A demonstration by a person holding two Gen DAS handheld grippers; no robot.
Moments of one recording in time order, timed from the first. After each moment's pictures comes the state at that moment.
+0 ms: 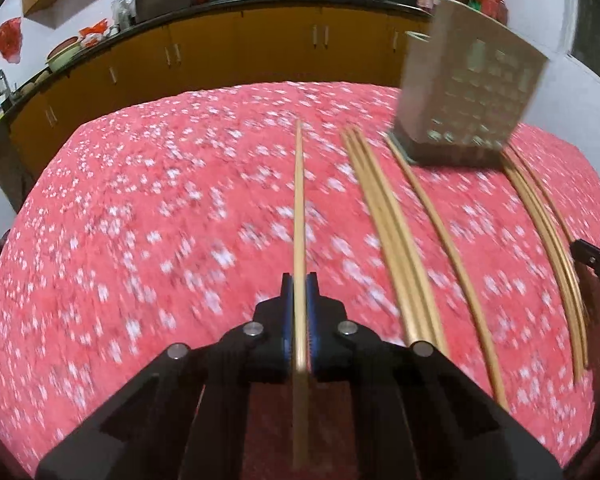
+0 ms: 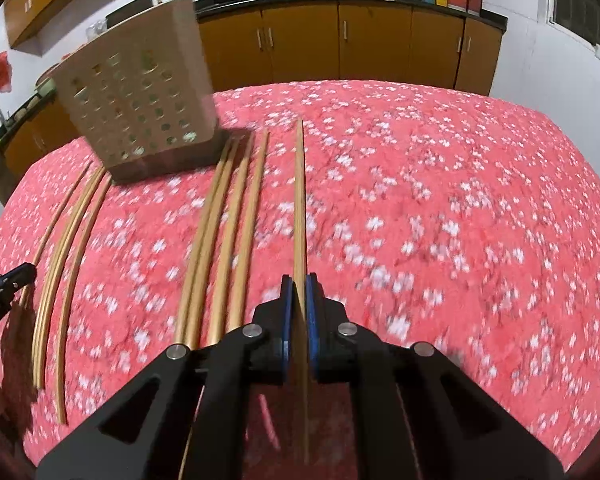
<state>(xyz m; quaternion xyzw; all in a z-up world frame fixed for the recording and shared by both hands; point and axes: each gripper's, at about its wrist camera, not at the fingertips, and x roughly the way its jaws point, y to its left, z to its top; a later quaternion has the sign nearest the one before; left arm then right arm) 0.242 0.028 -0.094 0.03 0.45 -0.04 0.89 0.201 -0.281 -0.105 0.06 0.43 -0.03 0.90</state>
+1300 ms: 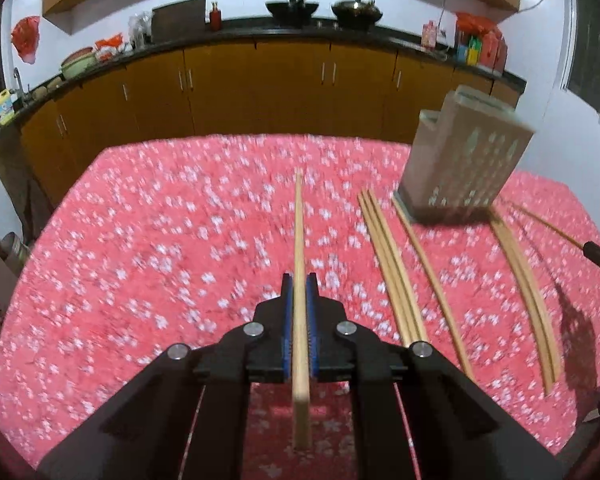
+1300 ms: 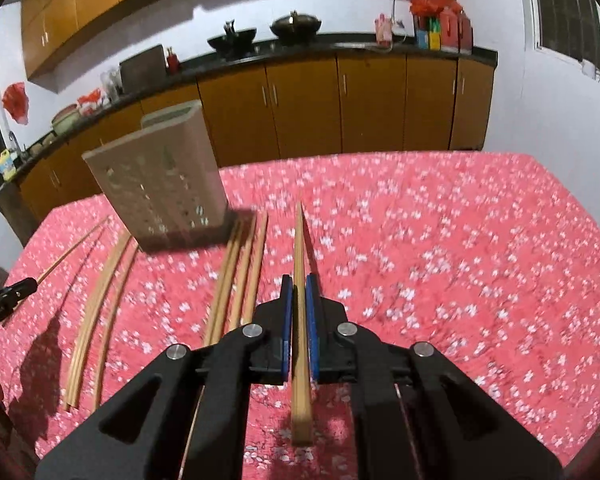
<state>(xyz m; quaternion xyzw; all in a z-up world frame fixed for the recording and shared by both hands) 0.201 0.061 -0.032 0.00 0.38 -0.04 0.92 0.158 -0.292 -0.037 0.07 0.33 -0.01 0.94</state>
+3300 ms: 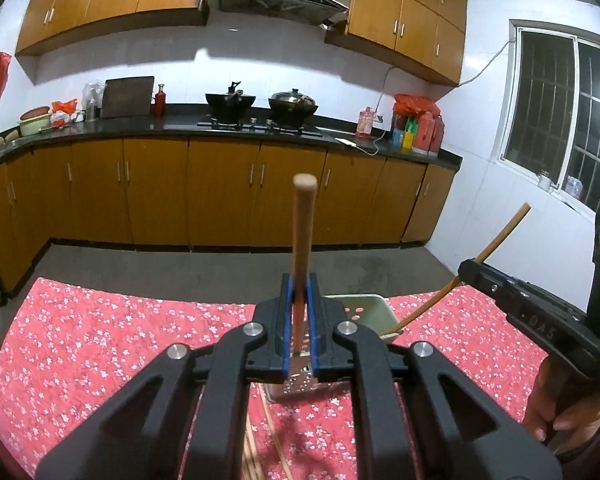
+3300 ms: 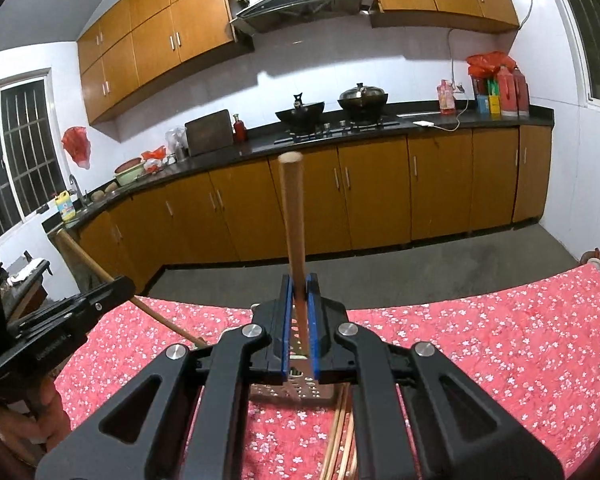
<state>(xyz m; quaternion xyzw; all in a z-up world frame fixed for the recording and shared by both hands) 0.264 -0.035 0.107 -0.05 0.24 -0.15 0.96 0.224 -0.250 0.087 0.09 0.22 0.10 0.97</state>
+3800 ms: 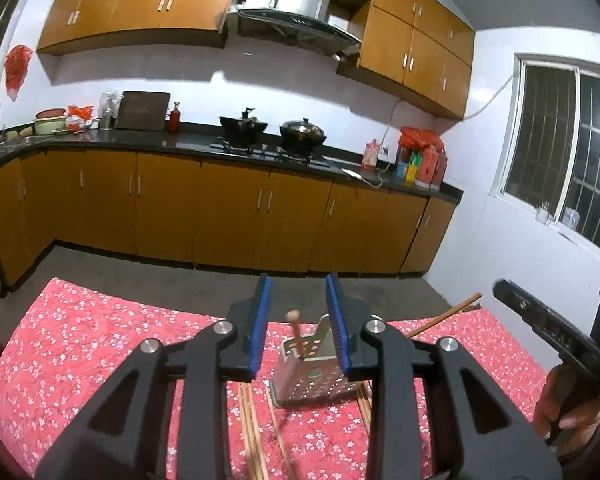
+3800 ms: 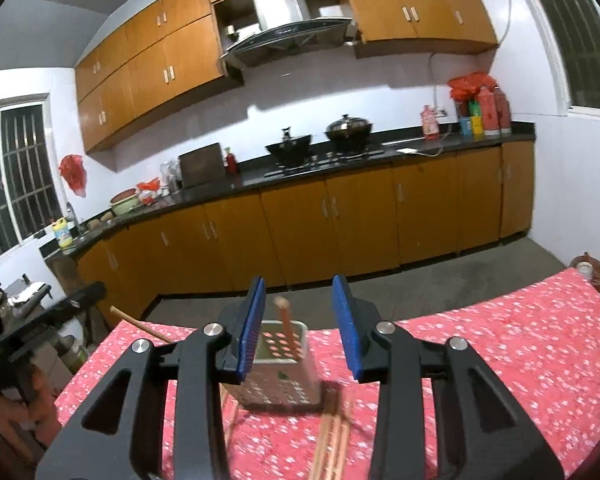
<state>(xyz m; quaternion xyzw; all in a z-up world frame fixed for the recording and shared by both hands) 0.219 0.003 0.127 -0.09 0.20 -0.13 0.97 0.173 -0.283 0.098 0.10 0.17 0.06 0.98</state>
